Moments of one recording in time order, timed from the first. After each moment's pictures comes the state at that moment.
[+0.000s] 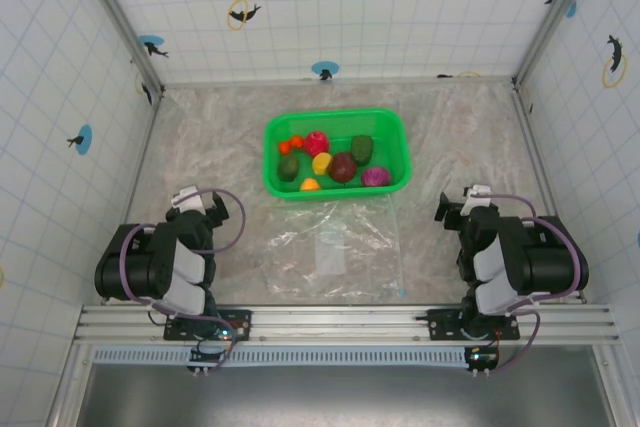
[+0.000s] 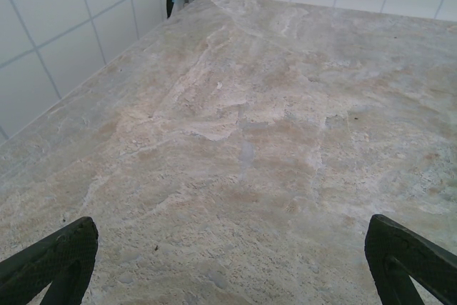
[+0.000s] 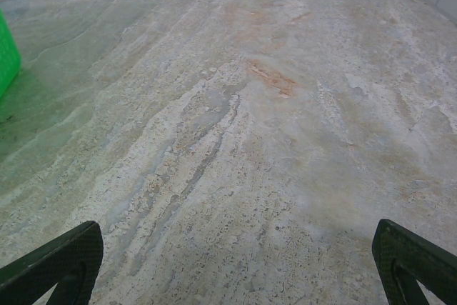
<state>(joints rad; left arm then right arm) 0.00 1.51 0.00 1.21 -0.24 -0.09 0.04 1.53 0.00 1.15 0.09 0.09</state>
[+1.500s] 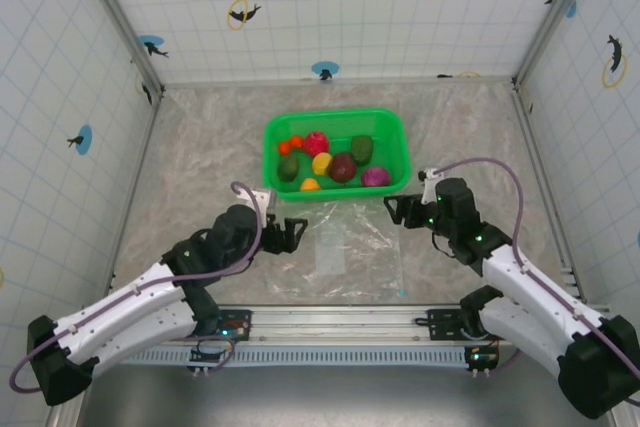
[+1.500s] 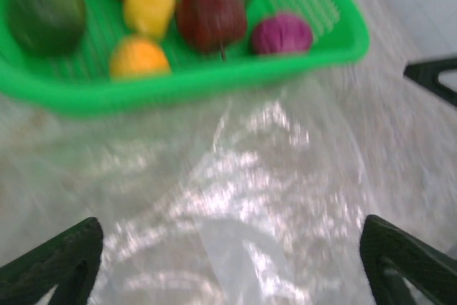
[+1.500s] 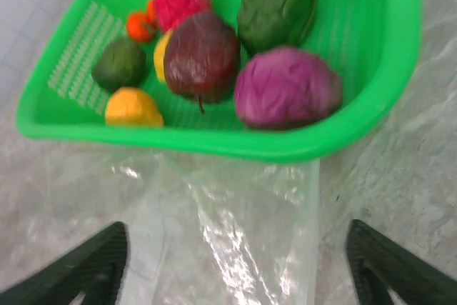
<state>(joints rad) -0.90 0.72 0.50 -0.39 -0.05 -0.61 0.49 0.89 0.45 -0.16 -0.19 0.45</state>
